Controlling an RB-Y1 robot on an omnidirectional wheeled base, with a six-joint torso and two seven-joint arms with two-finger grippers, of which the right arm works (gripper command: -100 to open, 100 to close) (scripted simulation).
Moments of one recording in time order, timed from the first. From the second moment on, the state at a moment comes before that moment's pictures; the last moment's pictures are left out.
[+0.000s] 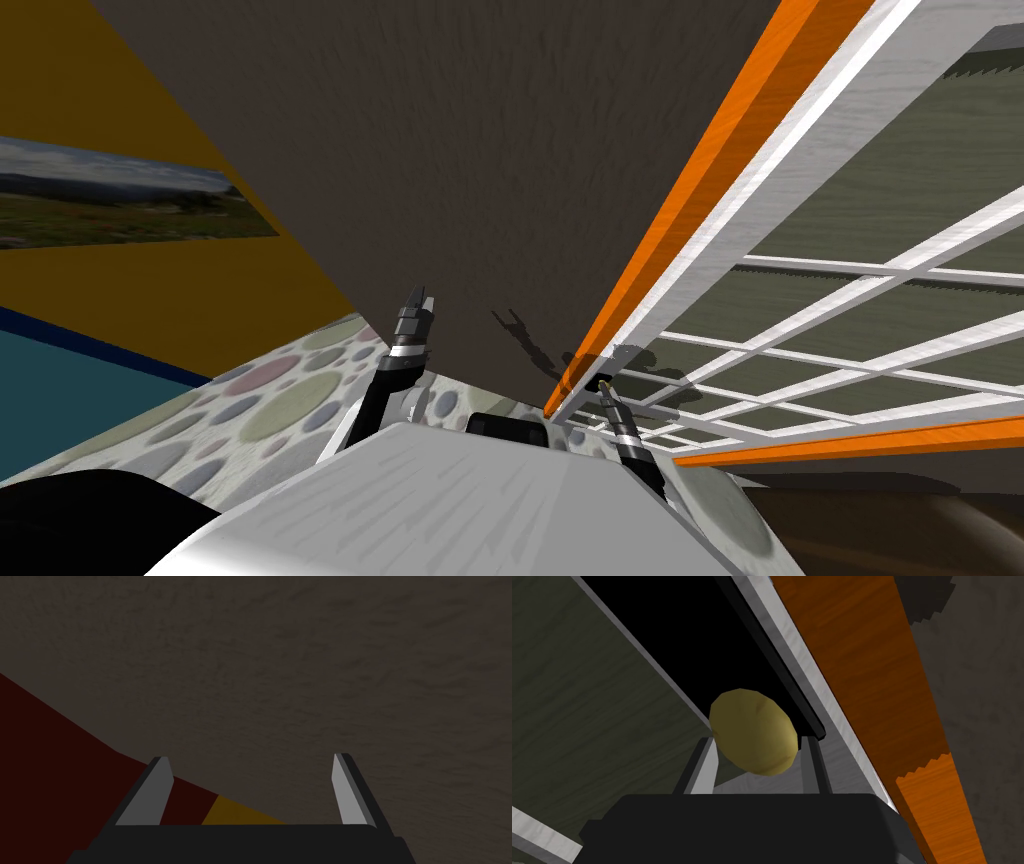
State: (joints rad) arm 0.14 -0.31 -0.18 -0.65 0.10 -1.07 0.66
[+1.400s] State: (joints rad) arm 0.11 -0.31 -0.12 -0.65 -0.01 -1.05 0.33
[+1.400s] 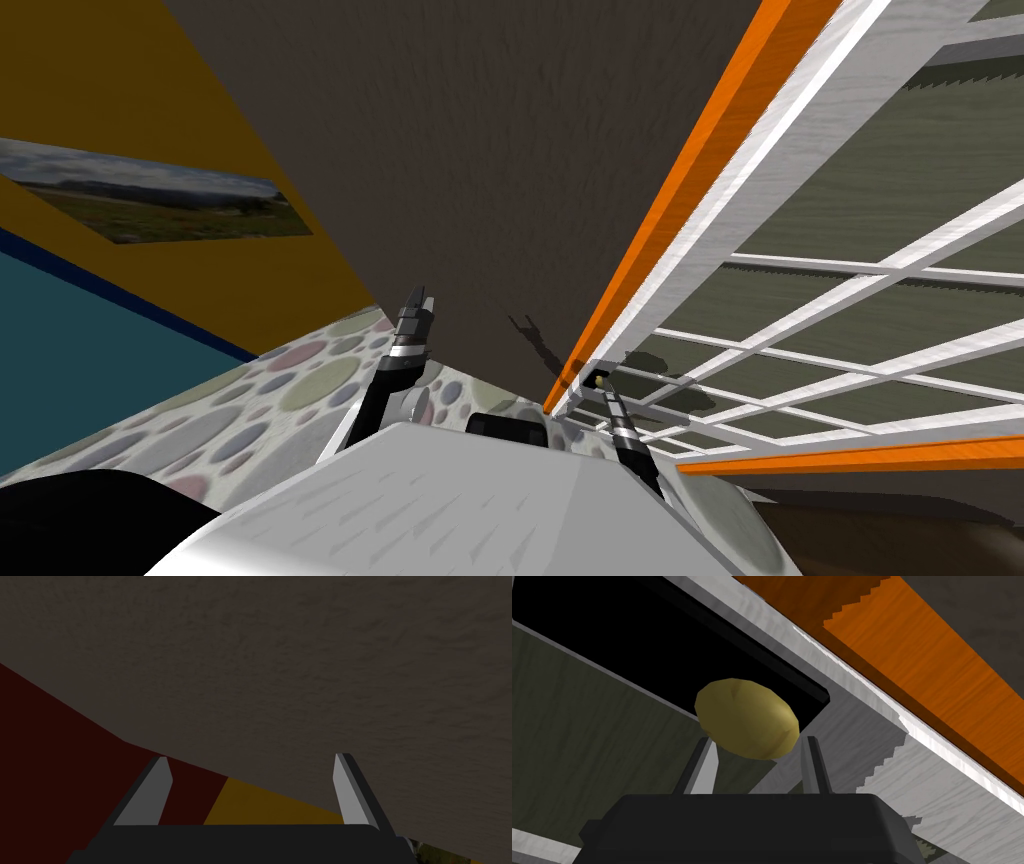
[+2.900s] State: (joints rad) arm 0.08 -0.31 -0.07 -0.63 -0.13 -1.02 -0.02
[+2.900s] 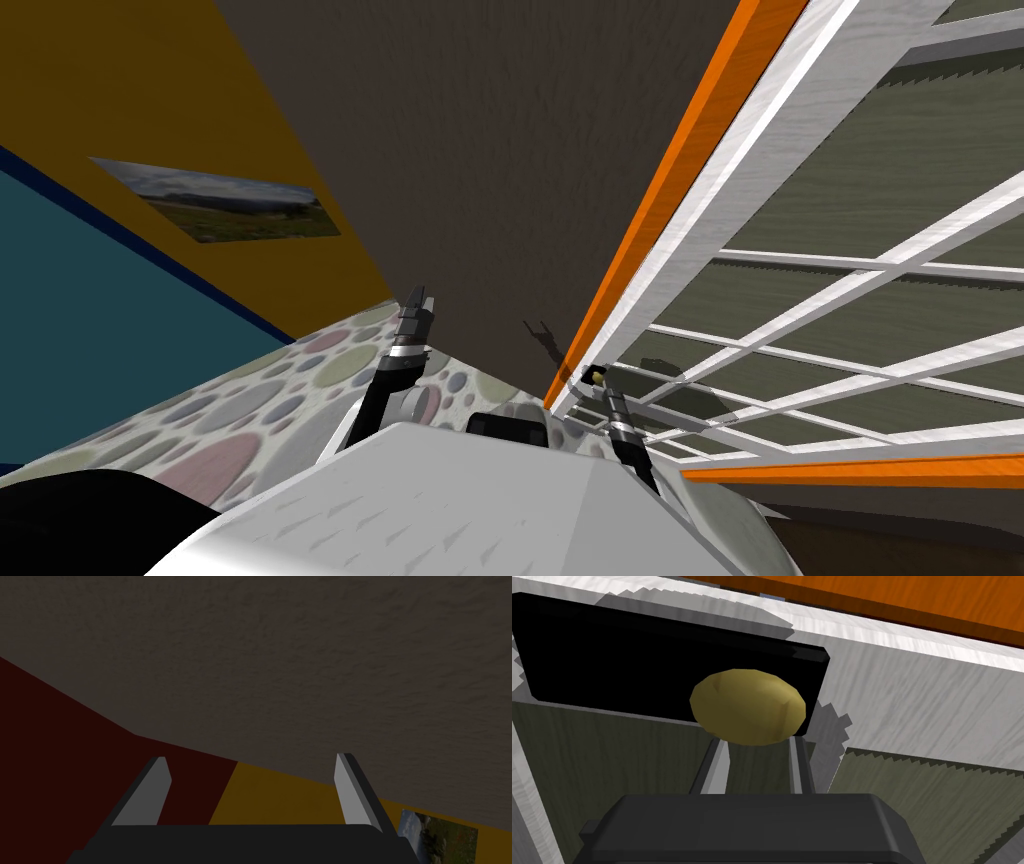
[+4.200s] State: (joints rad) arm 0.06 -0.31 -0.03 -0.63 -0.22 -1.00 -0.29
